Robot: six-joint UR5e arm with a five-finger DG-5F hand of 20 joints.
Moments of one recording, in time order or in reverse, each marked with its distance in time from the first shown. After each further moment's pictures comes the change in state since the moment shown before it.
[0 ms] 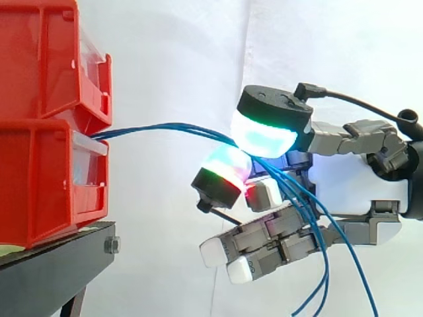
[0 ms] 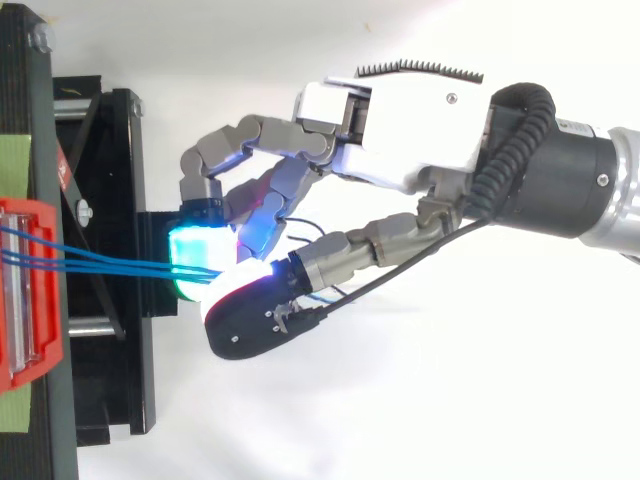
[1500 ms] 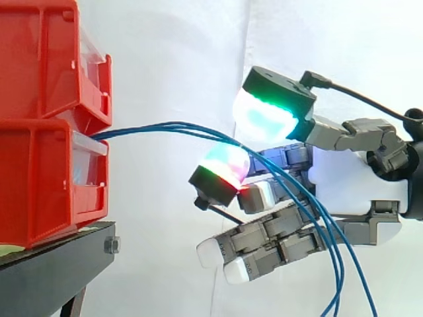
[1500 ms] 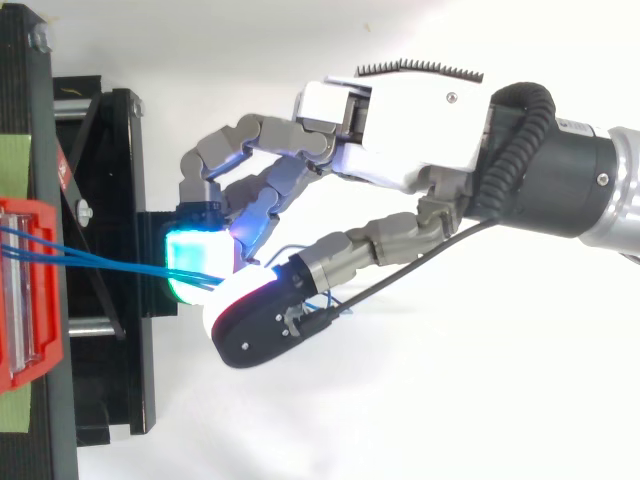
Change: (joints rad) arm 0.000 0.000 0.000 0.000 0.000 0.002
